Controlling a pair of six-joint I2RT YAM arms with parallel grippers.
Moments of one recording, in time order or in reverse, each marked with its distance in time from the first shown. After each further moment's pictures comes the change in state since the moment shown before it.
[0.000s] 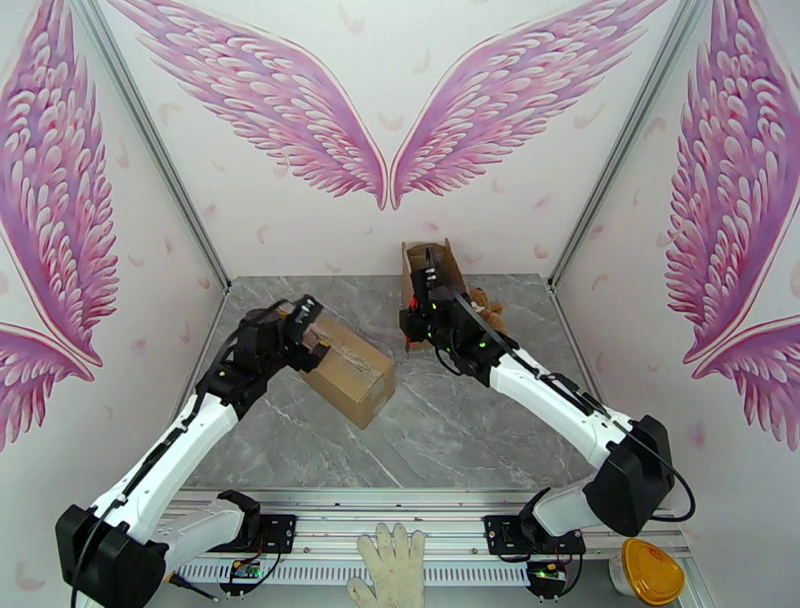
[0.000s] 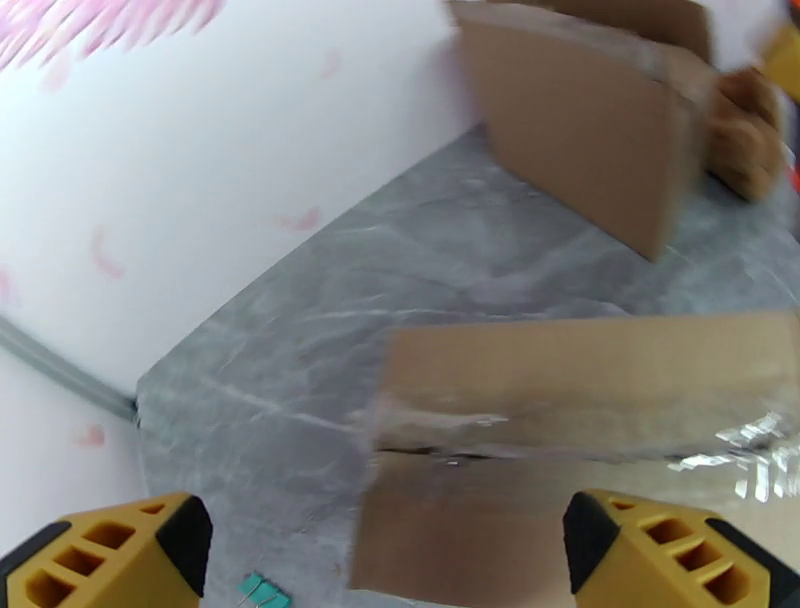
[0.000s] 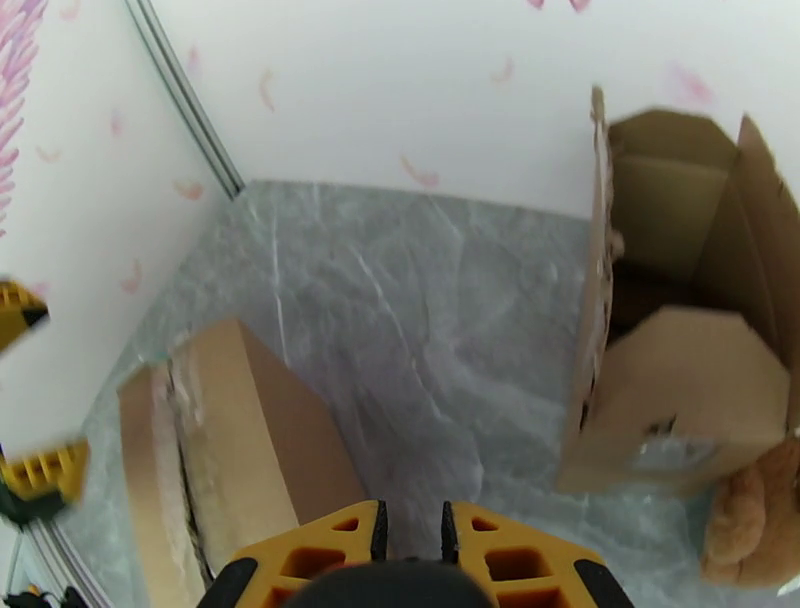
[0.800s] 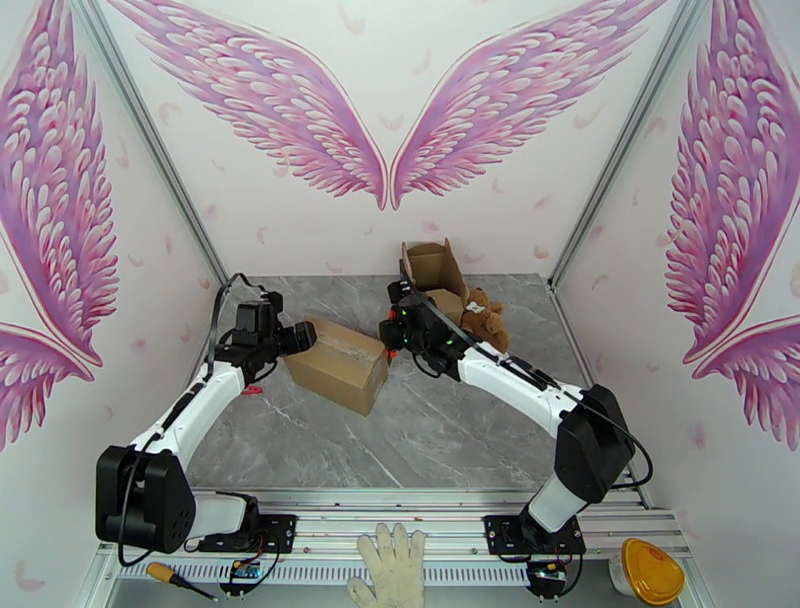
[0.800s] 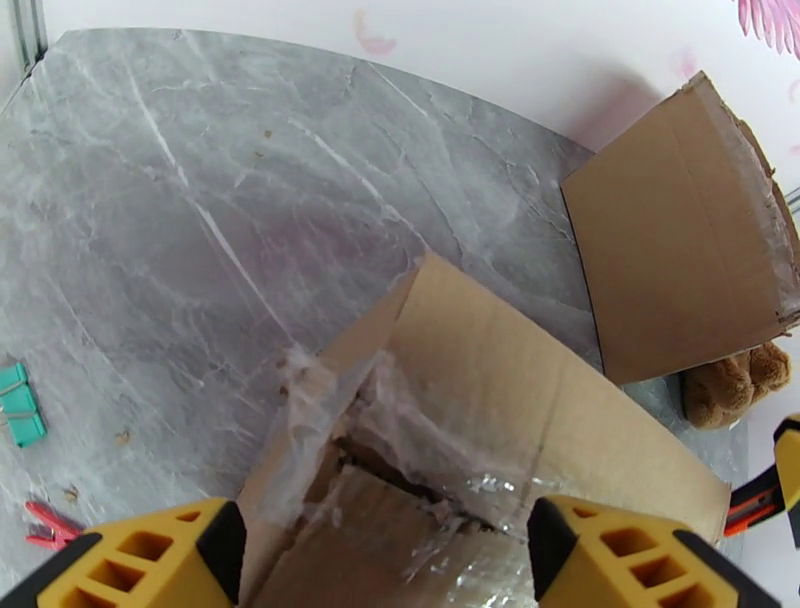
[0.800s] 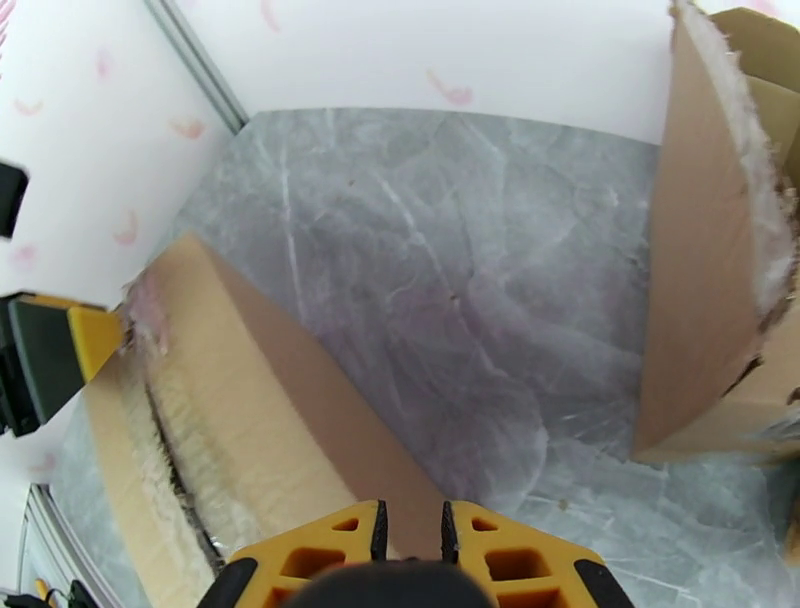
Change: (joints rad) left arm 0.134 0.172 -0.012 -0.028 0.235 -0.687; right arm 0.010 0.199 0.126 0.019 -0.014 0.062
